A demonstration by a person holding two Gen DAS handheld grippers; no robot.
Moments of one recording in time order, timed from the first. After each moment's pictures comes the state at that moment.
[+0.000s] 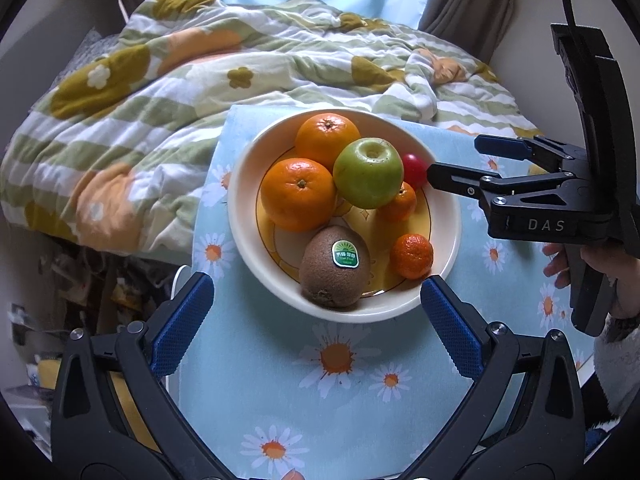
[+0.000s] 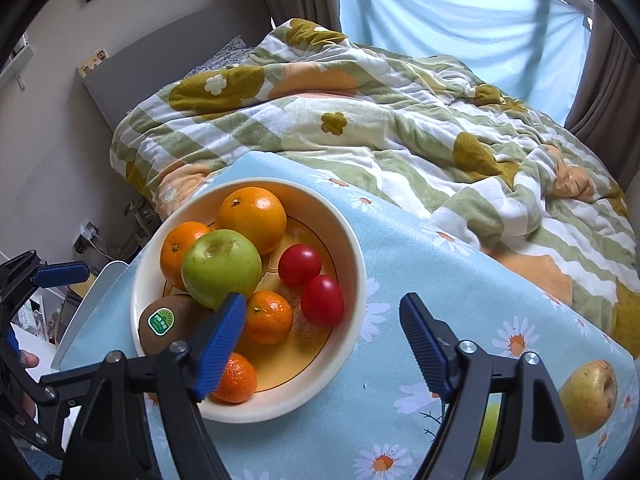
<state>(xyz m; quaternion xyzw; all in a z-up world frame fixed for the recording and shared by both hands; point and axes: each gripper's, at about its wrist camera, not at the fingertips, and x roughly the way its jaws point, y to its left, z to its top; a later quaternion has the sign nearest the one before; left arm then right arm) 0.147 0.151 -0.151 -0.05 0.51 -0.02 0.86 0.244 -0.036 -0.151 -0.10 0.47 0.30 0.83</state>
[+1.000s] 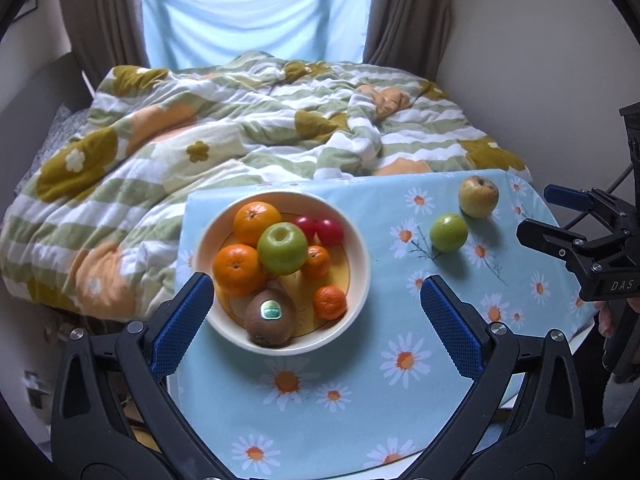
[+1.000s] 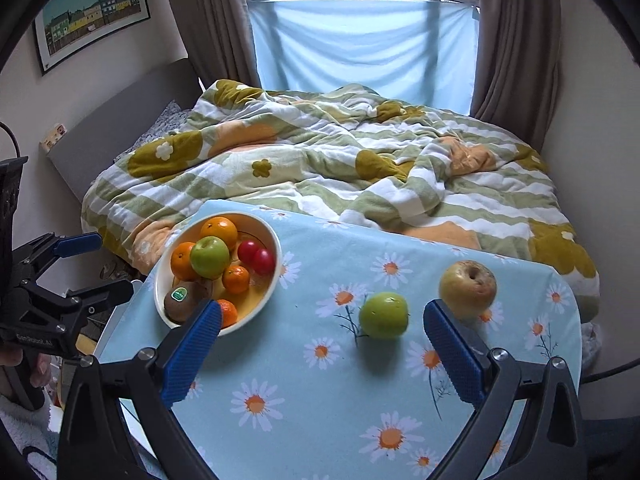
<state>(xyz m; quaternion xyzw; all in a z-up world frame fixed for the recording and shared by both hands) 0.139 0.087 -0.066 0.00 0.44 -0.09 0.89 0.156 -0.156 -0.058 -0.02 0.43 0.17 0.88</state>
